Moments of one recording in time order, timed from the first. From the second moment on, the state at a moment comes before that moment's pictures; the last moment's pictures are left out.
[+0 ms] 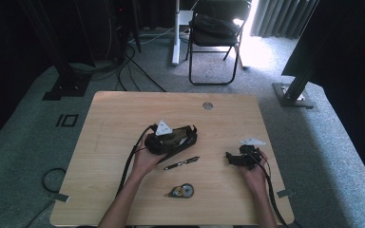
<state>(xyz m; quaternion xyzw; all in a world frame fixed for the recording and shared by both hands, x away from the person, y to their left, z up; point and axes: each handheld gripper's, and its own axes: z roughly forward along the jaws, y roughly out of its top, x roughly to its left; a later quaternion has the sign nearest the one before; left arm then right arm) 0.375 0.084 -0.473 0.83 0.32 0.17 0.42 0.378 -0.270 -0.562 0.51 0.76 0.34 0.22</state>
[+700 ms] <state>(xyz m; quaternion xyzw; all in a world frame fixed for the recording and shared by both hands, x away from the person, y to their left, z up) 0.359 0.063 -0.475 0.85 0.29 0.15 0.42 0.378 -0.270 -0.562 0.51 0.76 0.34 0.22</state>
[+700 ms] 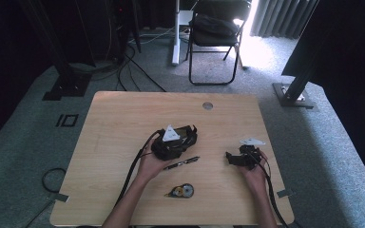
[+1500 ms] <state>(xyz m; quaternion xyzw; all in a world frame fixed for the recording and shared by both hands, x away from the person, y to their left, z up) 0.348 0.048 -0.493 0.86 0.27 0.14 0.41 0.378 -0.270 -0.562 0.51 0.76 0.34 0.22</state>
